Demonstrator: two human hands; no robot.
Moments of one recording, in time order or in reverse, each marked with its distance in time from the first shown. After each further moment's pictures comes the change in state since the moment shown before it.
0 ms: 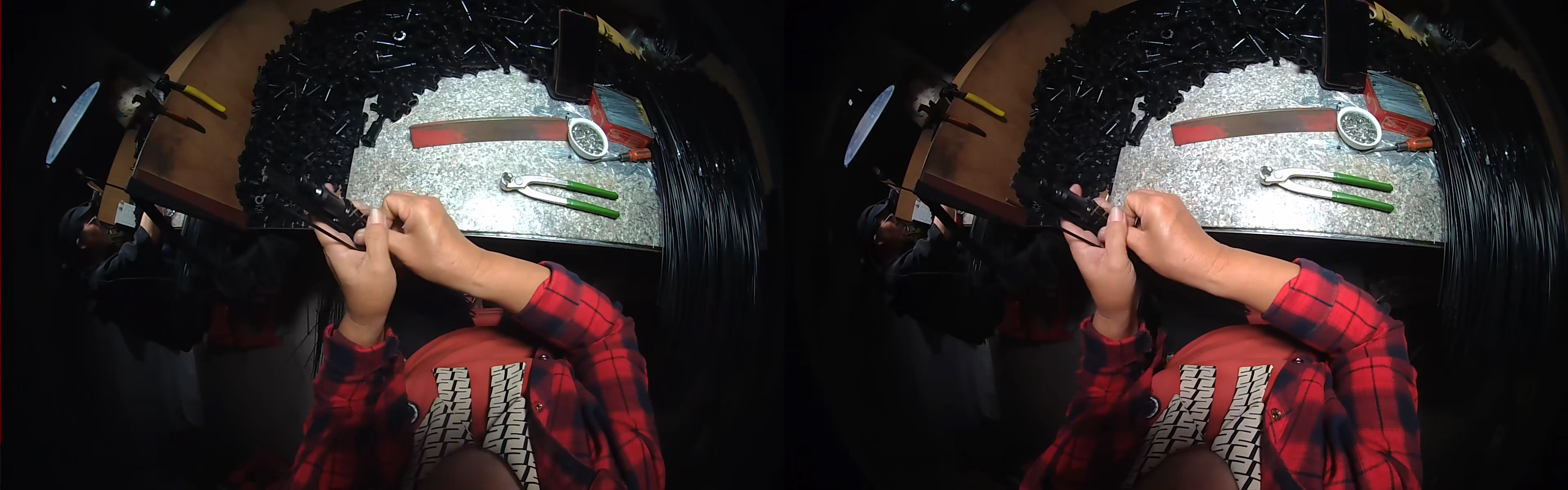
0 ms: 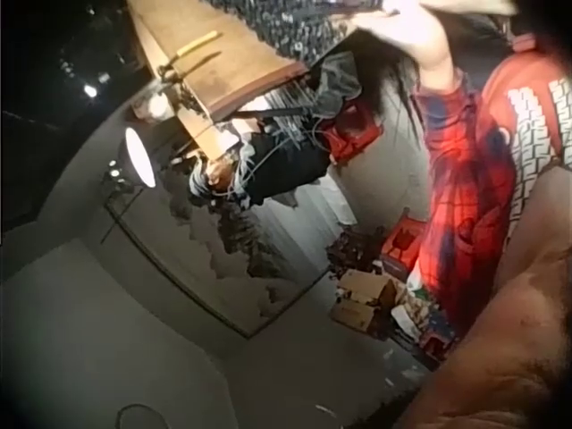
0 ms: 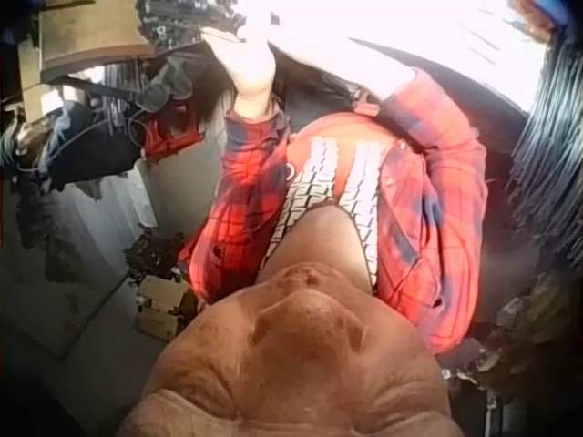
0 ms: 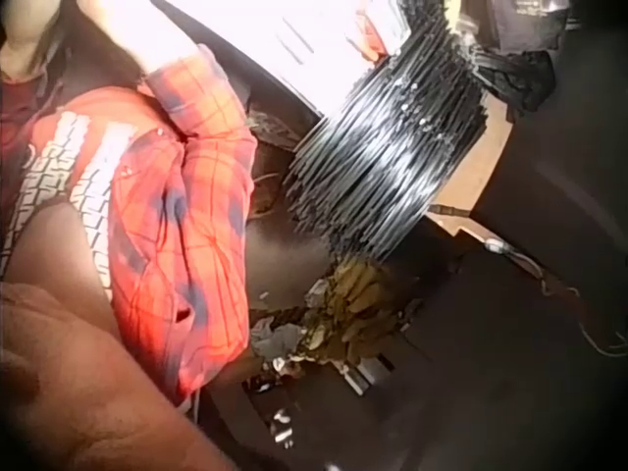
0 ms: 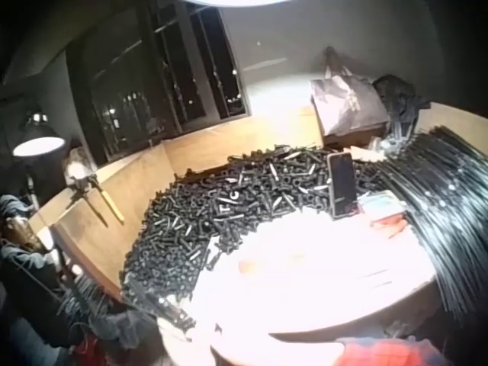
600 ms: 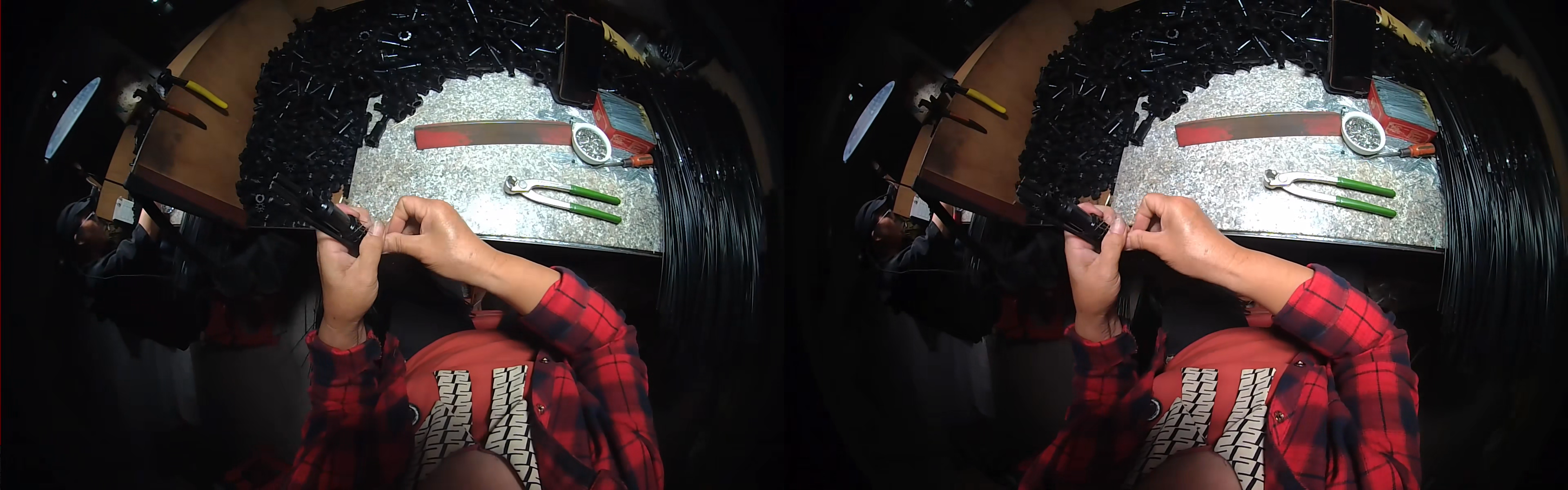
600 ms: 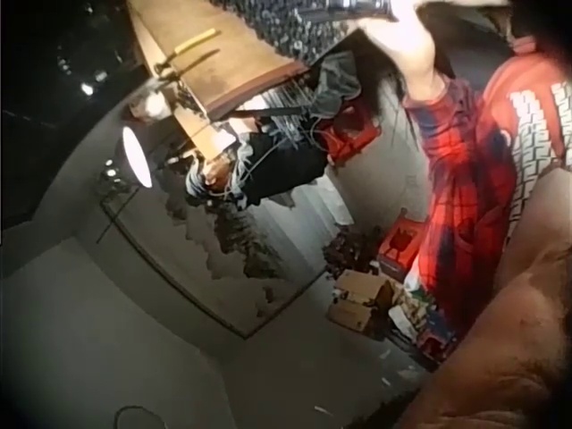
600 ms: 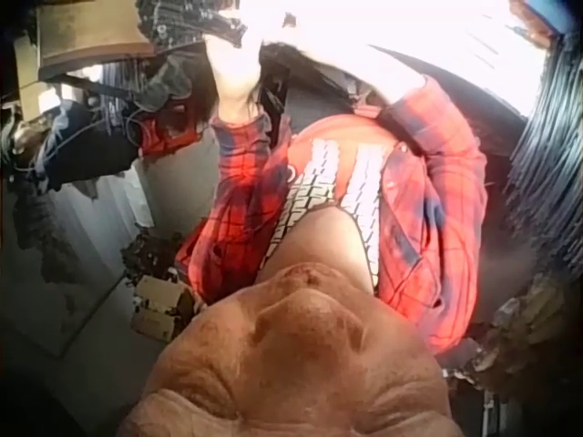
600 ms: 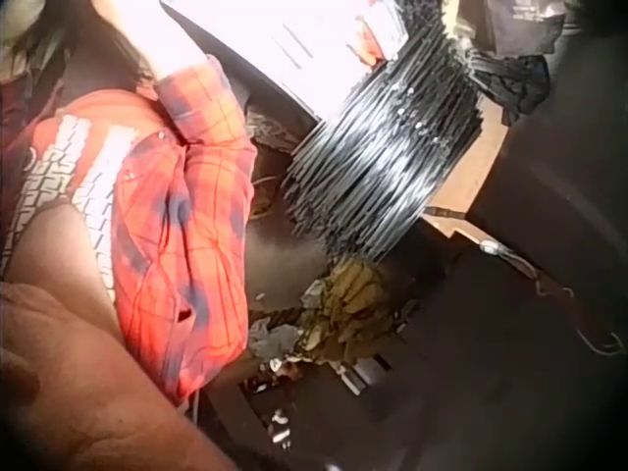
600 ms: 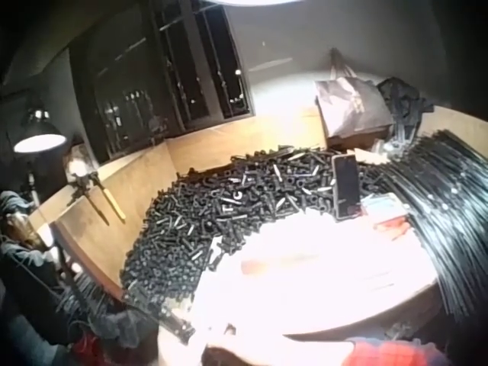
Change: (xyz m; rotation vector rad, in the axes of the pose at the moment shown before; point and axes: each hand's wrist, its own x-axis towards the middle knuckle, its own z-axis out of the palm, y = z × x) left_hand 0.011 -0.003 -0.031 -0.072 -0.227 -0.056; right_hand -0.003 0.008 -0.010 0.238 -0.218 0.337
